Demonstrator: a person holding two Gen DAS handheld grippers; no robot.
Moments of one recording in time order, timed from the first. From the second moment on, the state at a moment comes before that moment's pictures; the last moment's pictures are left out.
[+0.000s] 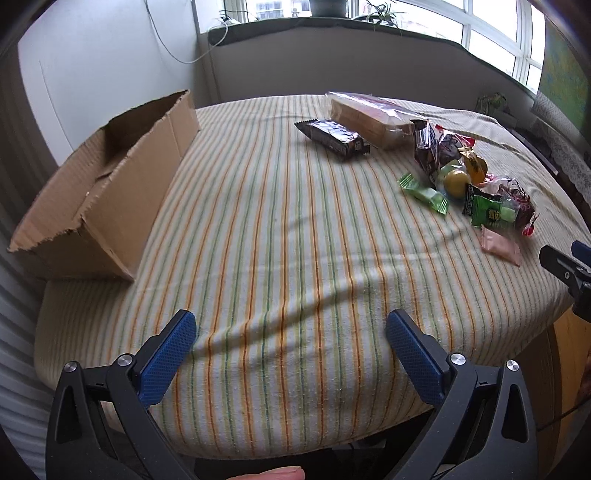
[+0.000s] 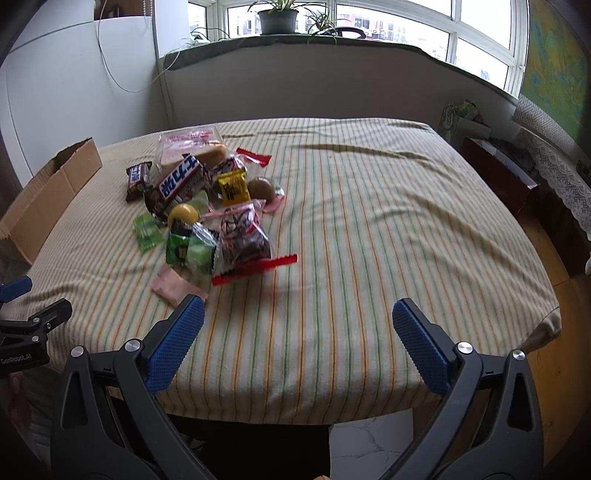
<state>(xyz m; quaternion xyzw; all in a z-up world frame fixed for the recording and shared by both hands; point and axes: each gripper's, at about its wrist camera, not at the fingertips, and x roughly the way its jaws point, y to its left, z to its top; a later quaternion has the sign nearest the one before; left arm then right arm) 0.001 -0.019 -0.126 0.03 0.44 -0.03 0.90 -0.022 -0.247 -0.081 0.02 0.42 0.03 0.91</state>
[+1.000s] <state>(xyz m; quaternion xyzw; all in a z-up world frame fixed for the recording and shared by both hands) 0.050 -0.066 -0.102 0.09 0.40 -0.23 0.88 -0.026 -0.183 -0.101 -0.05 0.33 0.23 0.92</state>
